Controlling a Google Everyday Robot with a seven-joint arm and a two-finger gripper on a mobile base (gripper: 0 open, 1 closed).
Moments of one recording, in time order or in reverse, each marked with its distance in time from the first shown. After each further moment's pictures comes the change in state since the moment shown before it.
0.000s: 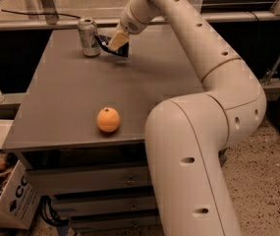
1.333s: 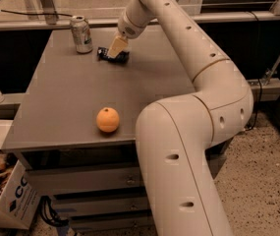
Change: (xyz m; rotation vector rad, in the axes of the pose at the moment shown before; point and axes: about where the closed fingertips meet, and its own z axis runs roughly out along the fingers) arm 0.012 0.005 0.023 -0.031 0.075 0.010
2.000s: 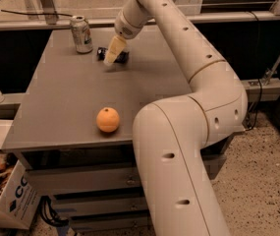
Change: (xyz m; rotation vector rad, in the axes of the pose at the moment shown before) arm -0.010 0.007 0.005 -0.033 -0.024 -0.012
